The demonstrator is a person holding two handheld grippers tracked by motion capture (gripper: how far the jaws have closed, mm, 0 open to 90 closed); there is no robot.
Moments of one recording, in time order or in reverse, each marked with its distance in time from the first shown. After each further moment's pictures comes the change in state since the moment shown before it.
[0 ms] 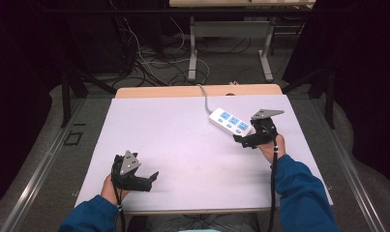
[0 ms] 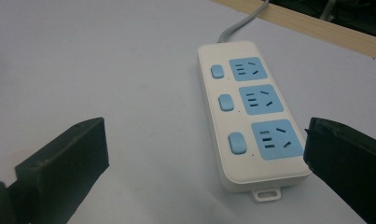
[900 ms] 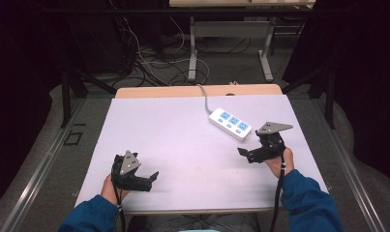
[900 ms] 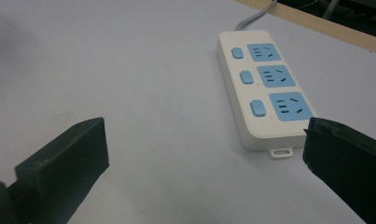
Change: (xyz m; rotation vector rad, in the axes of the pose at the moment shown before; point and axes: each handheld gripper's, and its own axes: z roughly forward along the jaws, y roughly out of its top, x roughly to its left) left arm -0.001 0.000 0.001 -0.001 -0.003 -0.005; right arm 0.030 -0.023 -0.038 -0.010 -0.004 -0.050
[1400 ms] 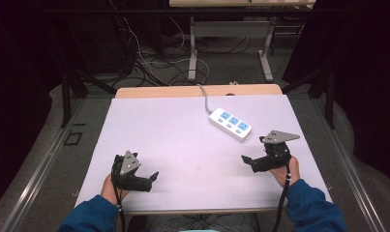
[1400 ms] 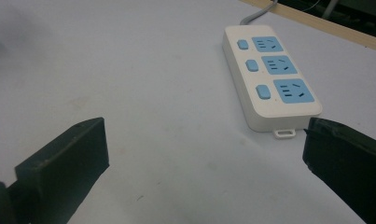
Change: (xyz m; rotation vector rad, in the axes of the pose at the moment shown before) left arm 0.000 0.000 0.000 0.003 0.001 0.002; right arm 0.013 -0.017 -0.021 -0.022 -0.015 -0.014
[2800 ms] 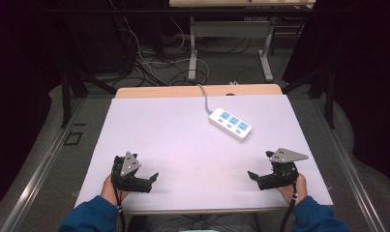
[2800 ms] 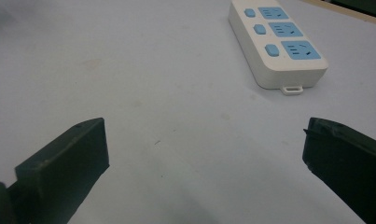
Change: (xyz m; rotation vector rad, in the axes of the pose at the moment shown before) left arm -0.002 -0.002 0.000 0.014 0.005 0.000; right arm 0.018 -0.042 -0.022 -0.004 -0.023 -0.002
